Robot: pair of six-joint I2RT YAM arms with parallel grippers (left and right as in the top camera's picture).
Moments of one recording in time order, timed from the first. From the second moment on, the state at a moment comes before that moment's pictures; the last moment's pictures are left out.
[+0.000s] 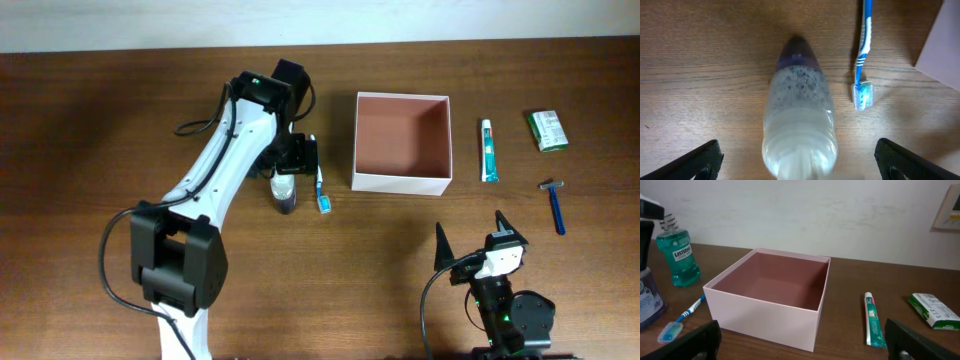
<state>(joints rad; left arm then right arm) -0.41 2.08 1.90 -1.38 0.01 -0.42 -0.02 0.01 0.01 -0.06 -0.17 -0.05</state>
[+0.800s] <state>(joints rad) -0.41 2.13 1.90 -1.38 0.01 -0.42 -0.02 0.01 0.01 -0.06 -0.17 -0.05</state>
